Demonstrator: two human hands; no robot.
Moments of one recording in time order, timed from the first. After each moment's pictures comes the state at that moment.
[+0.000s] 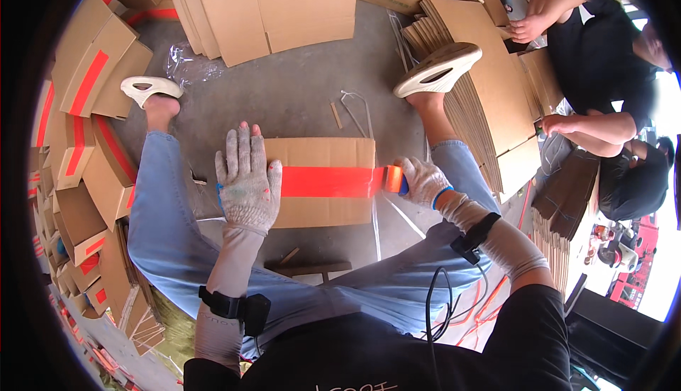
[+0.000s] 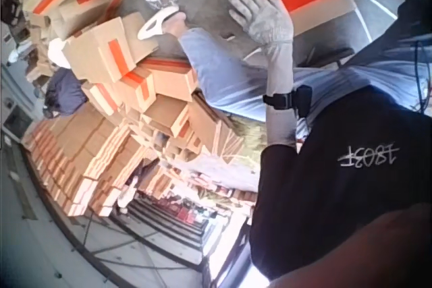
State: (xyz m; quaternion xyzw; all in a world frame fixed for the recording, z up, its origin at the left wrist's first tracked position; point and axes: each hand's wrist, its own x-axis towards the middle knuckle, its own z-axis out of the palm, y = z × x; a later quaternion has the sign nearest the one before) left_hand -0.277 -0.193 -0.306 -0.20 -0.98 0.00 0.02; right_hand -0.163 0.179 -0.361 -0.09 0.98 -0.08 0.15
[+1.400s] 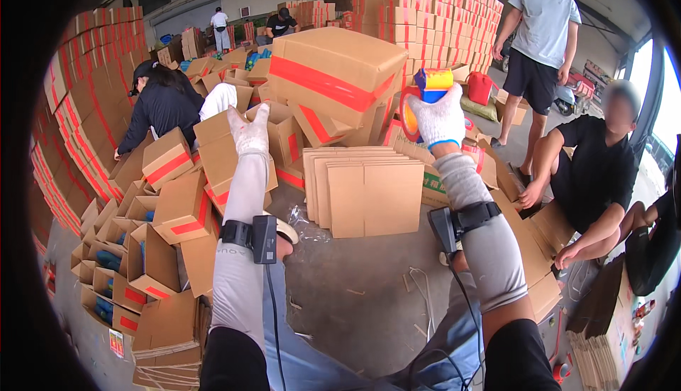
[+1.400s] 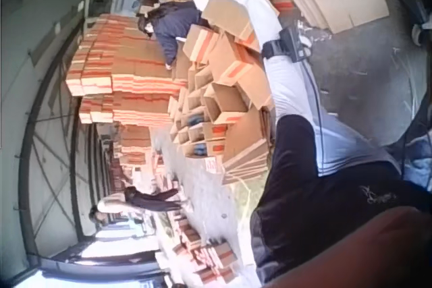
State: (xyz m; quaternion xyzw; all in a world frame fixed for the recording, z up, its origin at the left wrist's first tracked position) left_hand -0.540 -0.354 0.015 0.05 -0.68 -0.61 0.40; right_hand -0.437 -0.027 0.080 0.15 0.81 -0.36 -0.44
